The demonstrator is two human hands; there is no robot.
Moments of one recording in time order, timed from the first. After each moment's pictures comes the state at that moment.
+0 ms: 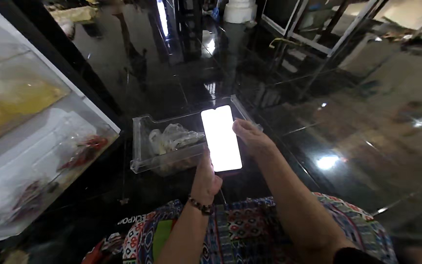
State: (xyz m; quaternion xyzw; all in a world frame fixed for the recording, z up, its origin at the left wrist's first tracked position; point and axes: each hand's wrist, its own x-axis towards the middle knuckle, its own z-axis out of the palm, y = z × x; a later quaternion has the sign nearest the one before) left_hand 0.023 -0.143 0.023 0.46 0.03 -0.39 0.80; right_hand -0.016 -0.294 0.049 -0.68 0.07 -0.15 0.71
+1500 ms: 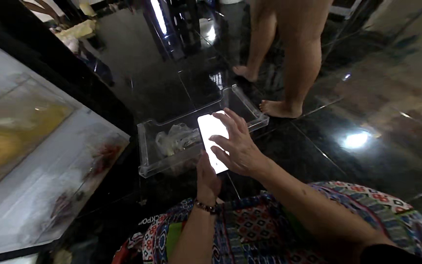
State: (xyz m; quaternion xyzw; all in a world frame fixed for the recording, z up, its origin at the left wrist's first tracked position) left_hand 0.027 -0.138 -0.014 0.61 -0.07 -0.21 0.76; right_hand -0.011 -0.257 0.009 -0.88 -0.04 -0.41 0.21
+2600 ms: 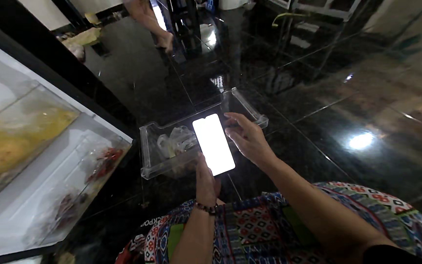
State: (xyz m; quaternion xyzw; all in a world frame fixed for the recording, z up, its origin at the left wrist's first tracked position) left_hand 0.024 -0.133 -0.012 0.57 -0.05 -0.23 0.78; right_hand -0.023 -0.270 0.035 -0.78 0.14 -0.30 0.52
